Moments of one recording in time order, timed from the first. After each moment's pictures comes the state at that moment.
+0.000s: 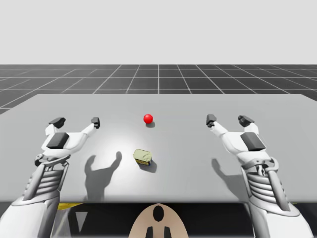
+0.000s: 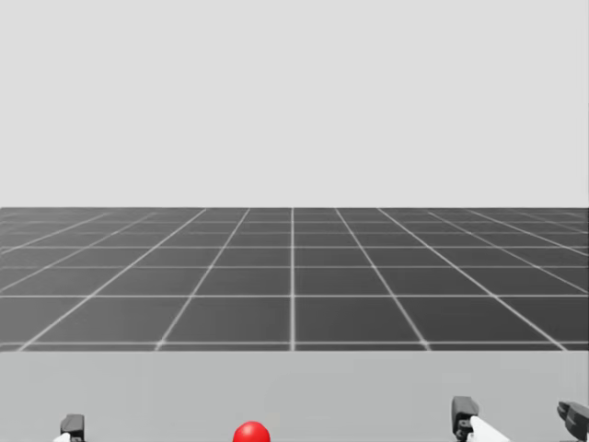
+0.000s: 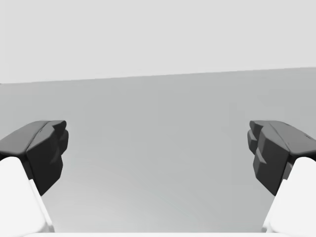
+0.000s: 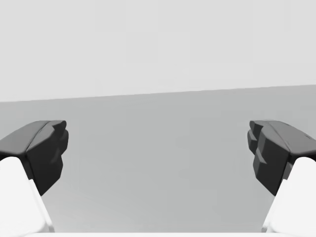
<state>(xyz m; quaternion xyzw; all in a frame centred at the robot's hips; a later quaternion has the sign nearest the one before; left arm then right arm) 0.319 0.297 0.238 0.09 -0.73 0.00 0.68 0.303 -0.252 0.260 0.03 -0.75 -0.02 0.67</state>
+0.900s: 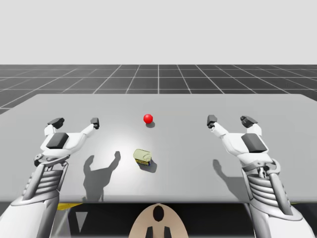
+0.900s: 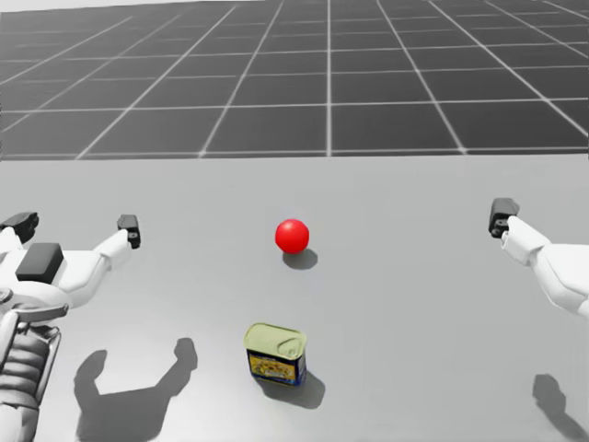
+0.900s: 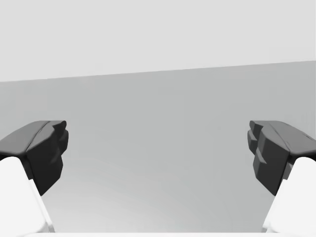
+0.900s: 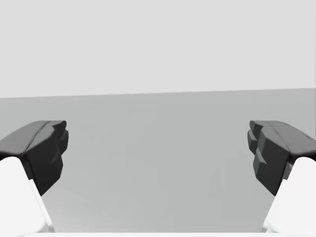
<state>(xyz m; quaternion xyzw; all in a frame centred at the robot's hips) 0.319 0.300 0.237 0.10 -0.72 0.00 0.68 0.298 -0.250 0.261 0.00 -0.75 -0.02 0.67</state>
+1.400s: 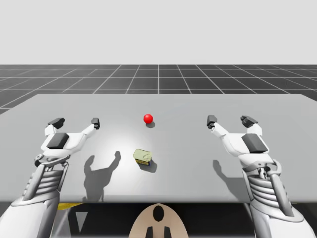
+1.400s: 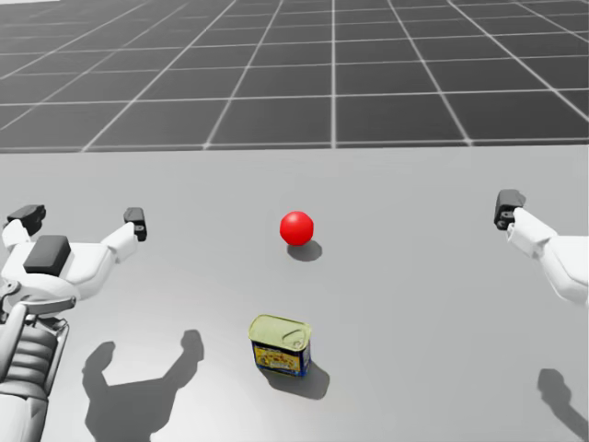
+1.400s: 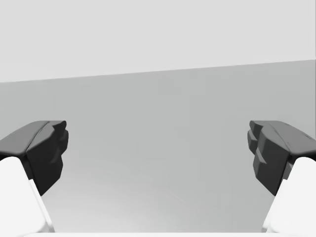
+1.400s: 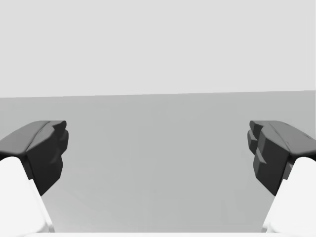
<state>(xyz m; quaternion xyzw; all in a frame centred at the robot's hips) 0.318 0.298 0.237 0.10 -0.72 0.00 0.68 0.296 -0.249 0.263 0.01 -0.75 -0.01 0.66</state>
